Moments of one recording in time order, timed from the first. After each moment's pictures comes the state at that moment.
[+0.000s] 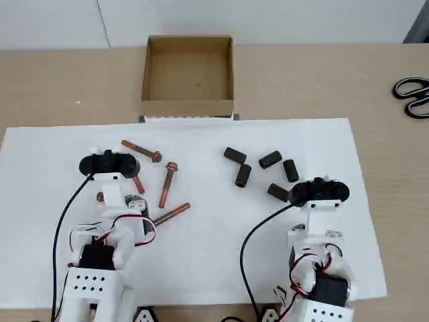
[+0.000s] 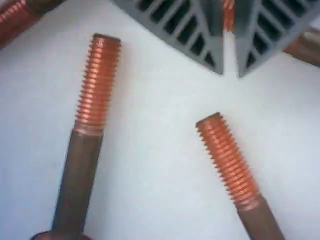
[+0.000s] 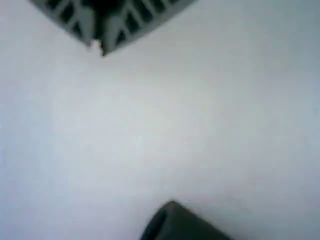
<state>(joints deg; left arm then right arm) 0.2 -68.5 83.9 47.2 11.9 8.7 -103.5 91.3 72.8 9.2</state>
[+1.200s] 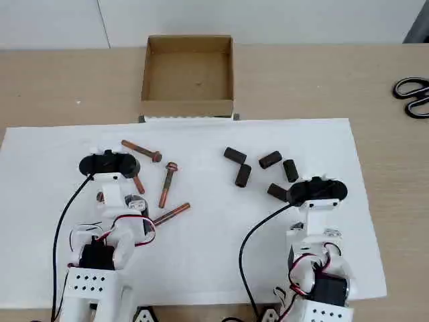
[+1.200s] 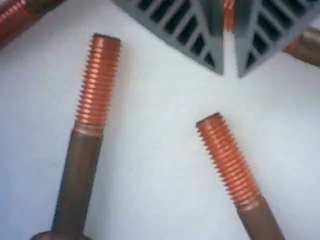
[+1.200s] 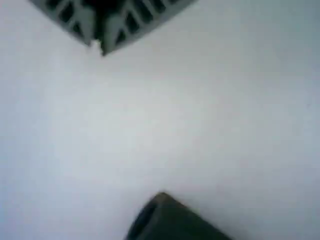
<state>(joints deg) 0.2 -68.5 83.9 47.2 11.9 7.3 -103.5 91.3 72.2 9.2</state>
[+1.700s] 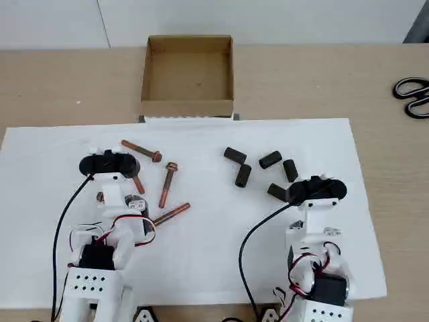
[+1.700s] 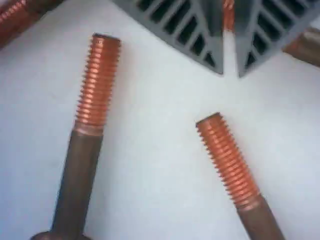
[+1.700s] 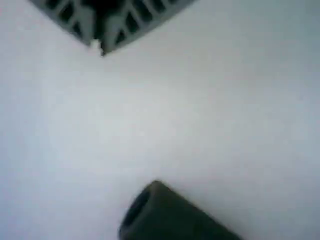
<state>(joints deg) 0.2 -68.5 83.9 47.2 11.9 7.2 -103.5 91.3 70.9 9.2</state>
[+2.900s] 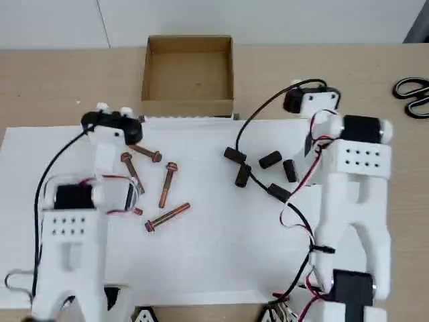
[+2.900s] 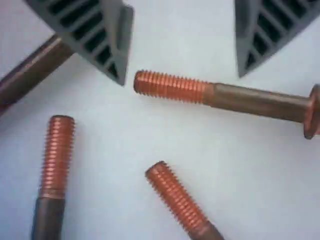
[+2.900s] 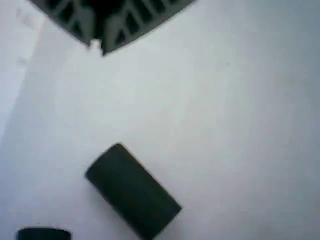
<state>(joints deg) -5.7 -34.9 41.6 76.6 -7.1 2.9 -10.7 5.7 95.8 16.7</state>
